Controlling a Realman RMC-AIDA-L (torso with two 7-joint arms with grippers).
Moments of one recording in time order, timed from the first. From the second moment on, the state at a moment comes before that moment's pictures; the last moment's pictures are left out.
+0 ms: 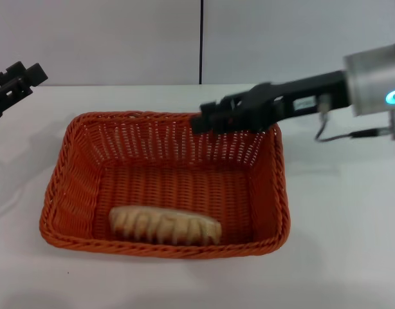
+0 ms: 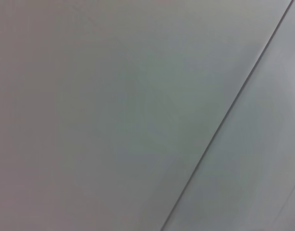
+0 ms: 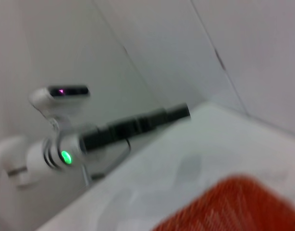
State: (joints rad) left arm -0.21 -2.06 0.67 0.78 1.49 1.57 -1.63; right arm 0.62 2.07 -1.20 -1.05 -1.79 -1.53 2.16
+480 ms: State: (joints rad) left arm -0.18 -2.06 0.61 0.72 1.47 1.62 -1.45; right arm 0.19 2.08 -0.91 -1.27 -1.24 -1.67 1.77
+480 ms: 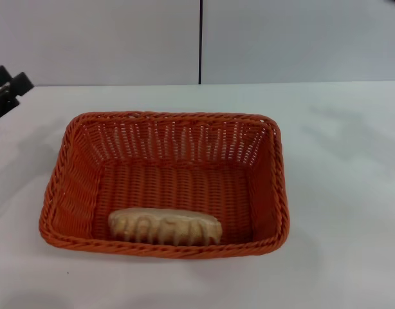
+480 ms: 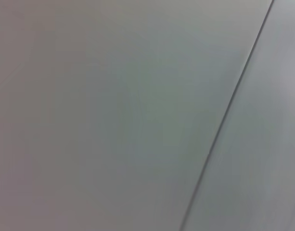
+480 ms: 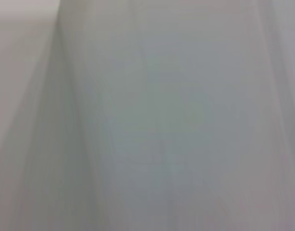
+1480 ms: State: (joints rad) left arm -0.14 -2.06 0.23 0.25 1.44 1.76 -0.65; right arm 0.25 2.08 -0.50 -0.01 -1.00 -1.82 0.47
